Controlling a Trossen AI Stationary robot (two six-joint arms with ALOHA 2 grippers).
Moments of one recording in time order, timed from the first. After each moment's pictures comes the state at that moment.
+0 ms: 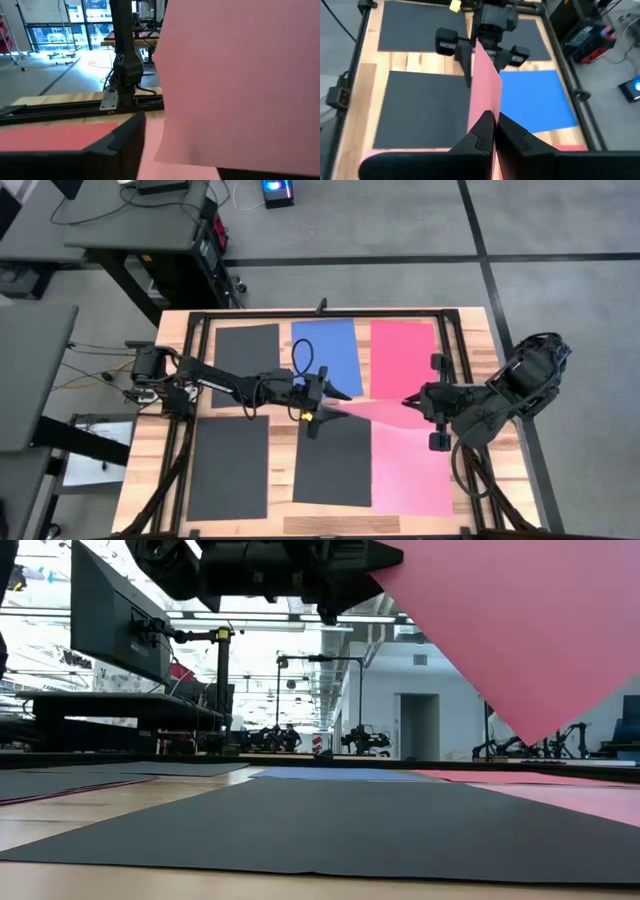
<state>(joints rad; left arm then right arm) -0.05 1.72 0.92 0.81 0.10 0.06 0.65 1.49 2.03 -1.55 0.62 0.48</state>
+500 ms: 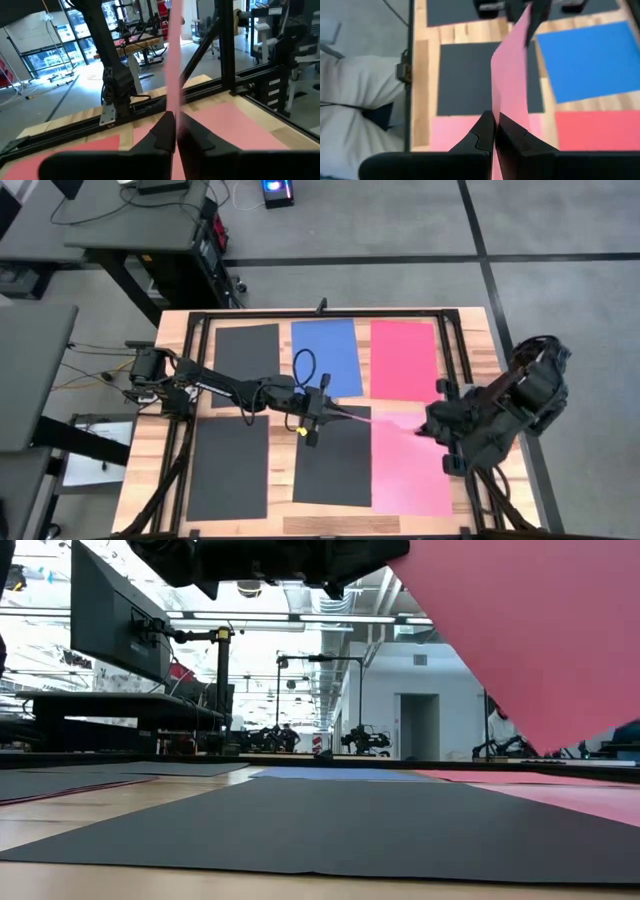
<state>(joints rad) -0.10 1.71 0.97 0.74 0.09 0.26 0.77 1.51 2.03 -1.57 0.42 0.76</state>
